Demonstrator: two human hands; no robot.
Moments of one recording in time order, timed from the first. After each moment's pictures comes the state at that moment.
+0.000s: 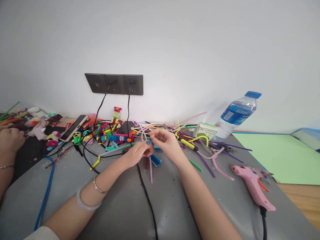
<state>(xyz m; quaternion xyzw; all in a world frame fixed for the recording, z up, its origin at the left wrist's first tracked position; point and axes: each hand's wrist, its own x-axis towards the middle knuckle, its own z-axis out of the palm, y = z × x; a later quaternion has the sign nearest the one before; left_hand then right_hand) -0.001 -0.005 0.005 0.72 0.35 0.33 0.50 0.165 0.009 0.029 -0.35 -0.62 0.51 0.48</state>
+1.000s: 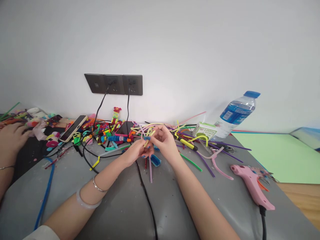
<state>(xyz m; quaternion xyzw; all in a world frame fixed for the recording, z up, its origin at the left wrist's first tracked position) 0.008 -0.002 0.010 0.56 0.30 0.37 0.67 0.155 0.006 0.025 -0.34 -0.57 0.54 0.52</state>
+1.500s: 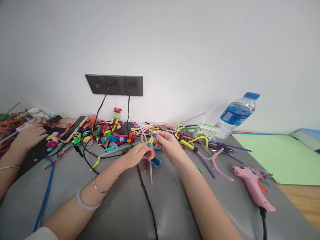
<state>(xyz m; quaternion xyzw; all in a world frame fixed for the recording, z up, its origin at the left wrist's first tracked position) 0.001 -0.009 0.014 0.70 0.30 0.32 0.56 0.166 0.010 0.032 -0.38 -0.51 0.62 0.46</state>
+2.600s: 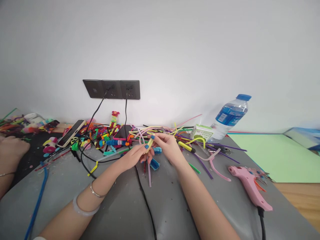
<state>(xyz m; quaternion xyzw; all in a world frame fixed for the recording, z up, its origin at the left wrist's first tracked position) -0.002 -0.003 0.009 0.68 0.31 0.32 0.58 0.170 0.012 0.029 -0.40 -0.57 0.54 0.48</state>
